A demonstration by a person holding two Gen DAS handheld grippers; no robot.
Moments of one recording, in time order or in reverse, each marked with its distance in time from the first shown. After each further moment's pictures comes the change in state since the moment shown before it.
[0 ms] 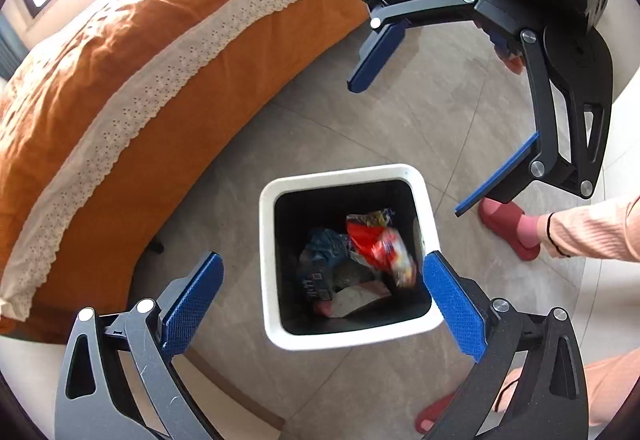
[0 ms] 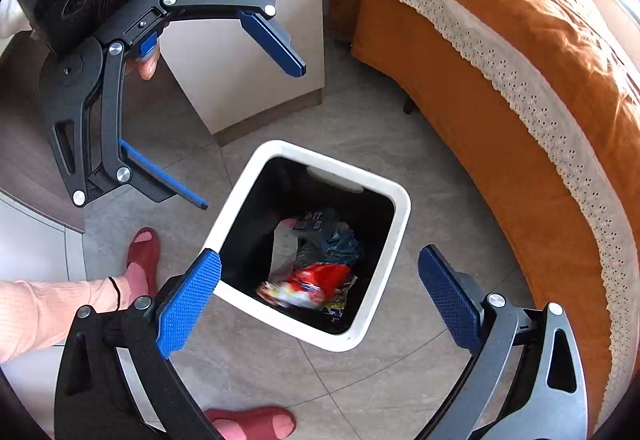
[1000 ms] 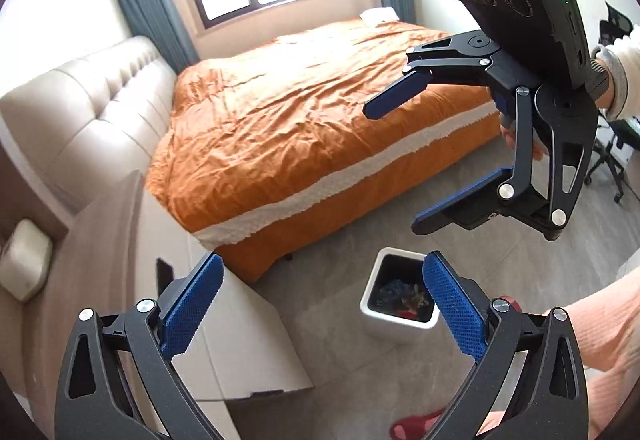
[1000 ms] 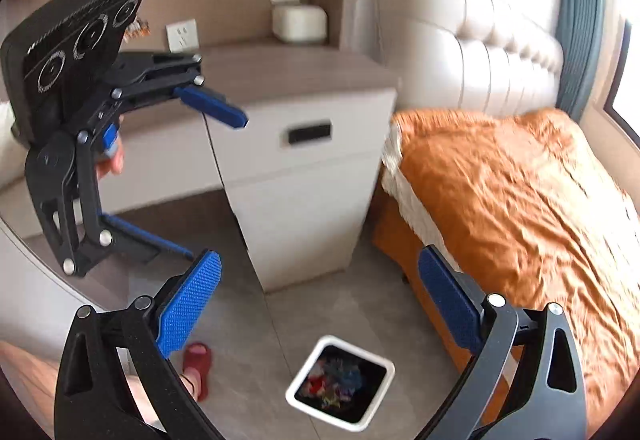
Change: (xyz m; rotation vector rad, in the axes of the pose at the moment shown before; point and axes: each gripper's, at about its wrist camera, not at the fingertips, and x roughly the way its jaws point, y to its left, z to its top) left arm -0.418 -0.010 -0.032 -0.365 -0.262 0.402; right arm -0.293 0.137 0.217 -0.143 -0.417 0.003
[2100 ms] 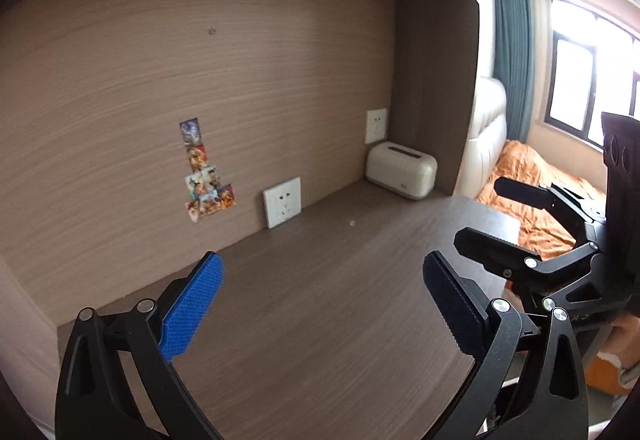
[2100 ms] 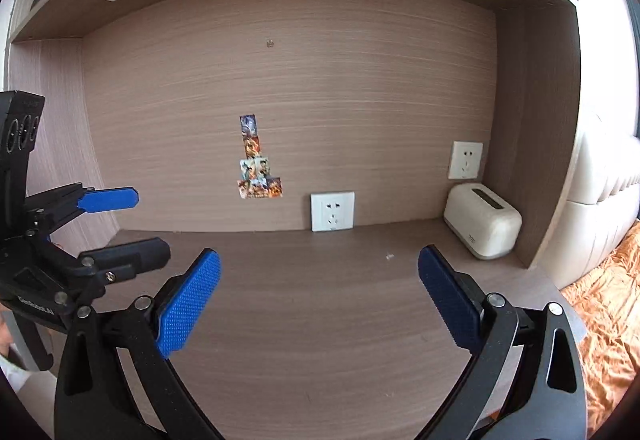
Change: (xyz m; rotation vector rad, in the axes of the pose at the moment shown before) left arm -0.339 0.160 -0.151 -0.906 -0.123 0.894; right arm 0.065 0.260 0.276 -0.102 -0.322 0.264
